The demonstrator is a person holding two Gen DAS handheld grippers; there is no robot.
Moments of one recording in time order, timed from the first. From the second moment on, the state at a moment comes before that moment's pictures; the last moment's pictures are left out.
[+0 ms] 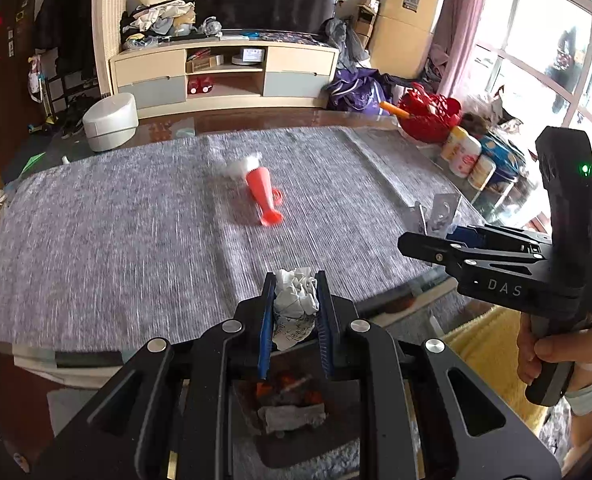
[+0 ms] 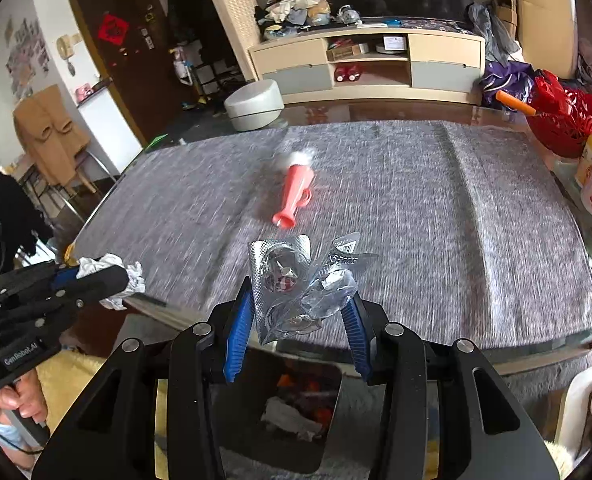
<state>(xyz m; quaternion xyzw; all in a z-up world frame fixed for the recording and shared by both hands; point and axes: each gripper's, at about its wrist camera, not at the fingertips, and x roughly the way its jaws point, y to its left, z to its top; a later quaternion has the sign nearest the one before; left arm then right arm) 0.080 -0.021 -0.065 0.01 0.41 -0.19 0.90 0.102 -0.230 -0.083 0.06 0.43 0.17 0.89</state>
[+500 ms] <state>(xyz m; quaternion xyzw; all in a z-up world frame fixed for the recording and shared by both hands) 0.030 0.000 -0.154 -0.01 0.47 -0.16 0.87 0.060 -0.207 -0.158 0.06 0.49 0.19 0.85</state>
